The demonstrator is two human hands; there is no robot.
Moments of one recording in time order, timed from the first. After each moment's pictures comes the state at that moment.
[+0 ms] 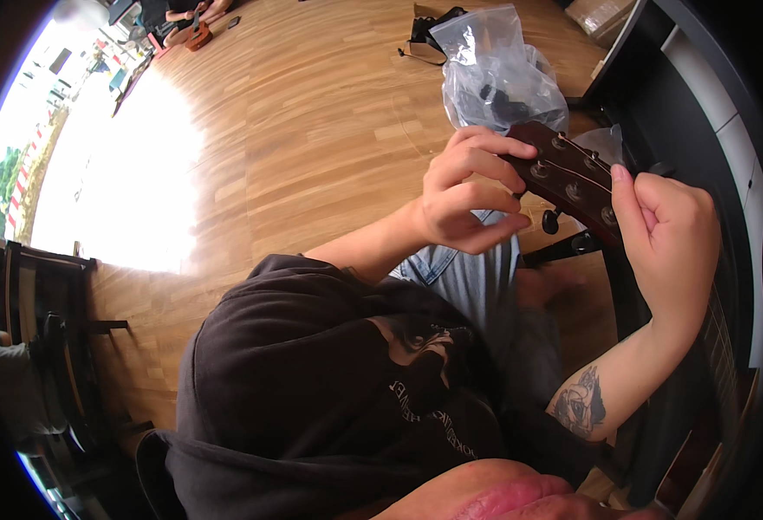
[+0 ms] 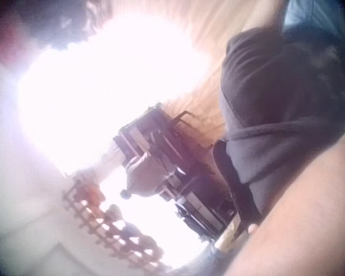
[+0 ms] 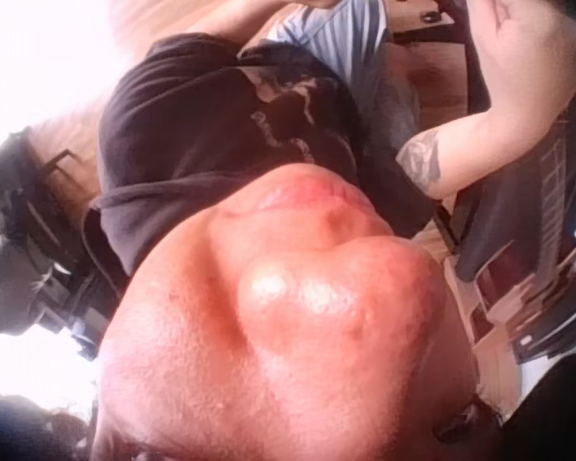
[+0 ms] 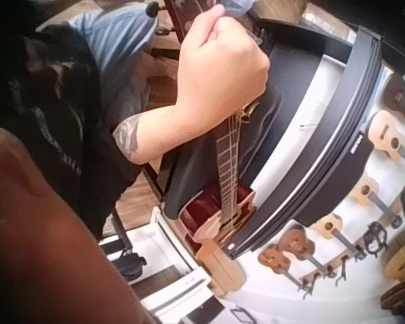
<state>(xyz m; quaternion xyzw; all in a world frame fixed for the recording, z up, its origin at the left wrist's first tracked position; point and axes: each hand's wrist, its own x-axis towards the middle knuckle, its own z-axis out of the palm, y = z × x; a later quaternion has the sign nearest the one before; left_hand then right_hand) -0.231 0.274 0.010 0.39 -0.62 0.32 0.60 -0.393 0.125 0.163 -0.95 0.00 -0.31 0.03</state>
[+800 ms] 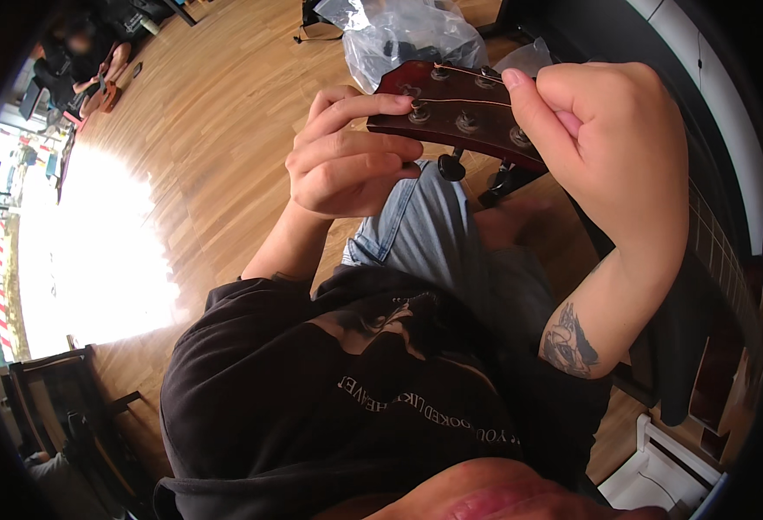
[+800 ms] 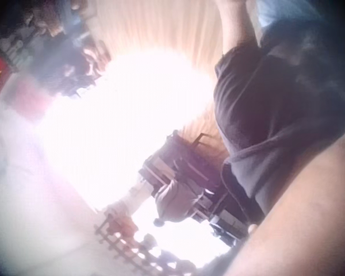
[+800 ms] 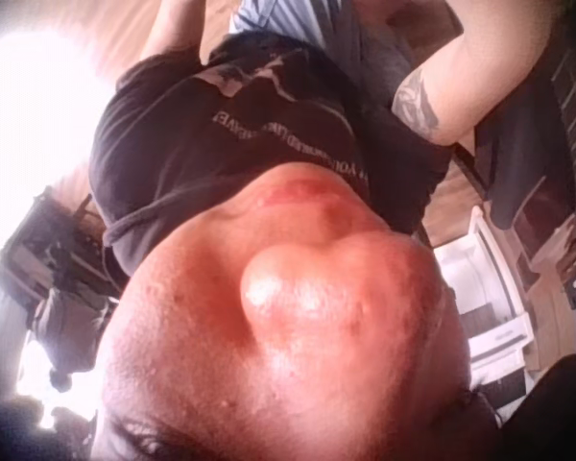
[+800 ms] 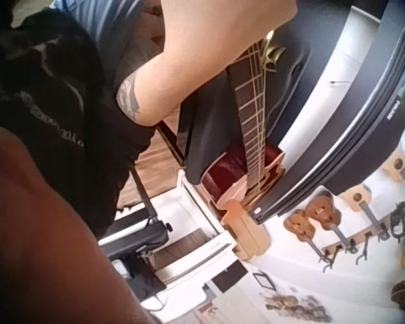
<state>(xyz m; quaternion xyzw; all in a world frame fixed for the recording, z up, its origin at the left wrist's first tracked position) -0.207 0.282 0.016 0.38 -0.67 0.34 0.53 -0.390 0.117 0.152 -0.93 -0.05 -0.35 0.03</state>
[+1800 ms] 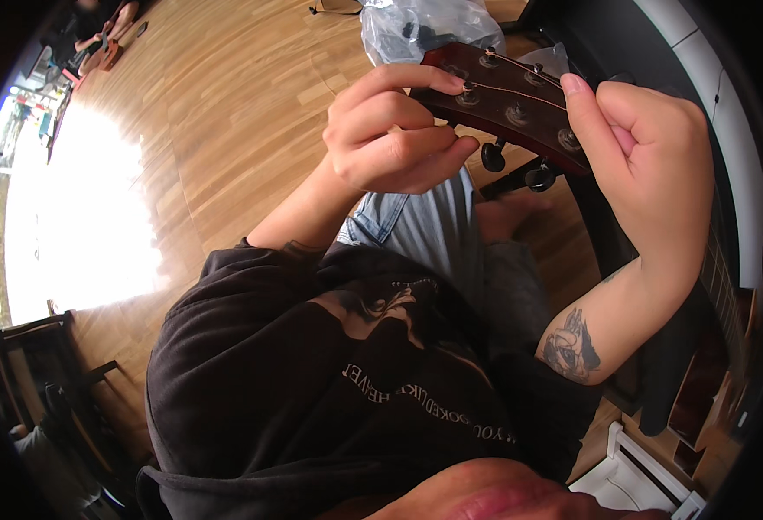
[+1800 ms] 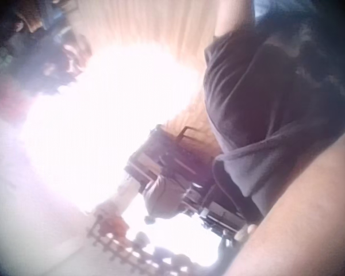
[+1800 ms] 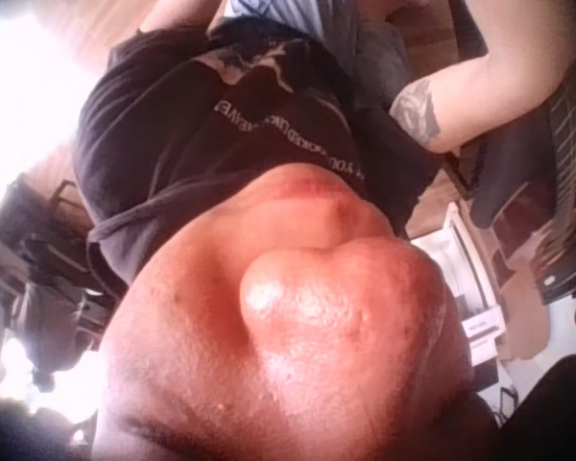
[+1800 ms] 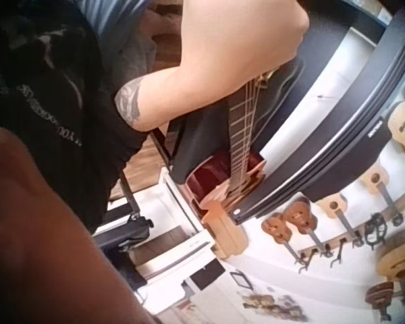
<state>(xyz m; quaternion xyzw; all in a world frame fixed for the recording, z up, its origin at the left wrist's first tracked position) -0.218 0.261 0.019 0.37 -0.63 0.42 0.55 -0.392 0.117 0.156 -0.95 -0.04 -0.31 0.04</state>
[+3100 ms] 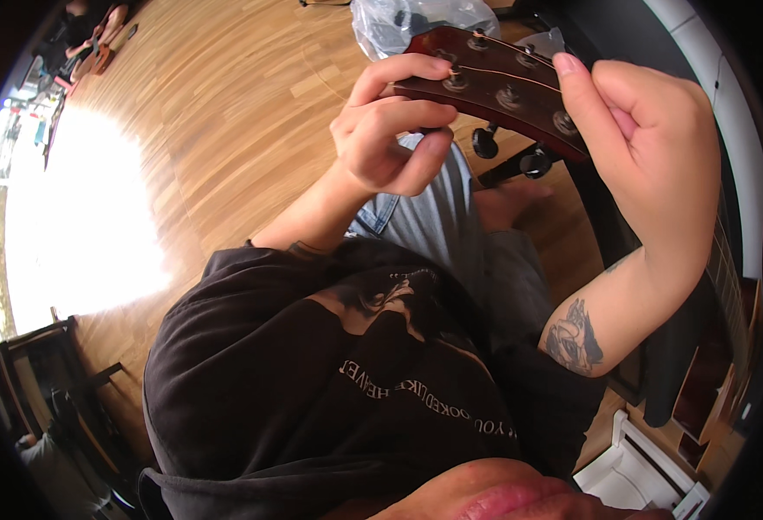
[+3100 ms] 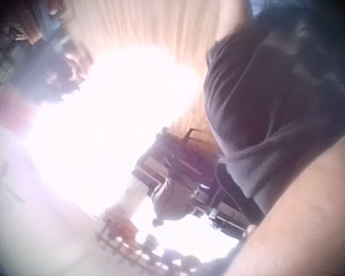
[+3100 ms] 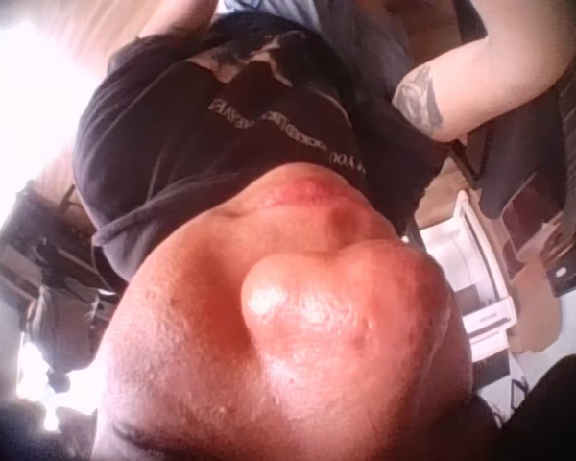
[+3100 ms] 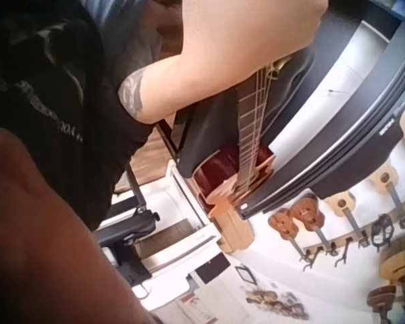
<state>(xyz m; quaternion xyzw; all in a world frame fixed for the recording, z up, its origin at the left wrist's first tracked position) -0.238 0.260 -0.004 0.39 -0.57 0.28 0.66 -0.392 0.114 0.157 -0.95 -0.06 -0.31 0.03</state>
